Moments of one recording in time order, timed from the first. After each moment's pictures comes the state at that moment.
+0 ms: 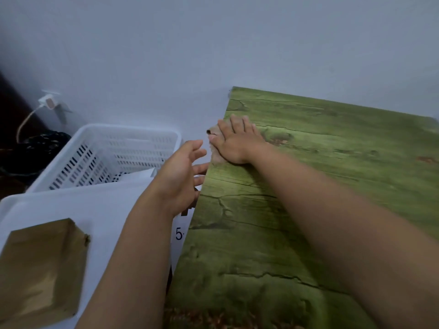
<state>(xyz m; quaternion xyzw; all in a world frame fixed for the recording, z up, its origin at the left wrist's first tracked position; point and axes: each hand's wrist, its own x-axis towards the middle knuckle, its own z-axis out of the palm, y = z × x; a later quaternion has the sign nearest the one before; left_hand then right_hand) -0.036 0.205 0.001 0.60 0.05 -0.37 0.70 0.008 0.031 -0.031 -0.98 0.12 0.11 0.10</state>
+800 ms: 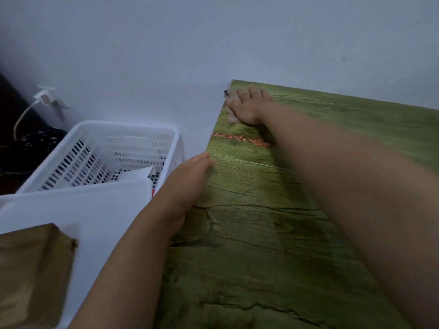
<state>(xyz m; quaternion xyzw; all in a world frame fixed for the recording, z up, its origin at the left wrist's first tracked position) -0.040 0.173 -0.020 0.75 -0.05 -0.27 0.60 0.087 -0.059 -0.027 -0.97 0.17 0.08 0.11</state>
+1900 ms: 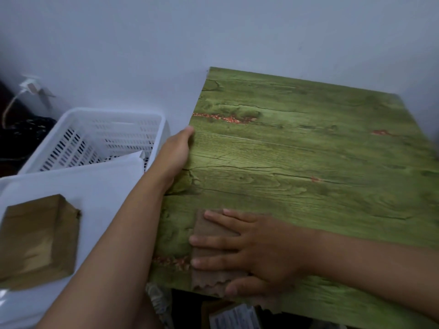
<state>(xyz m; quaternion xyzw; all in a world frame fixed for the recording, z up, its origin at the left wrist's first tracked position) -0.062 0.168 -0.011 0.80 -0.02 -0.17 0.58 -0.248 0.039 -0.040 -0.91 -0.41 0.01 0.00</state>
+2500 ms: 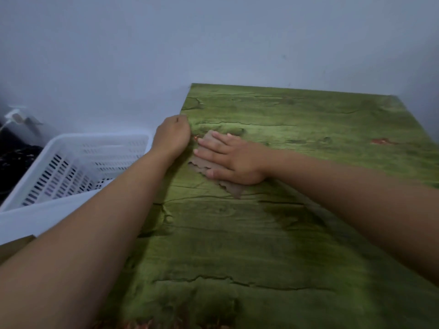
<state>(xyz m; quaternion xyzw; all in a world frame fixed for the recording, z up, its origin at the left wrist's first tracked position) 0.016 0.082 -0.006 0.91 -0.10 -0.05 0.40 -0.077 -0.069 -0.028 -0.98 -0.18 0.11 0.02</state>
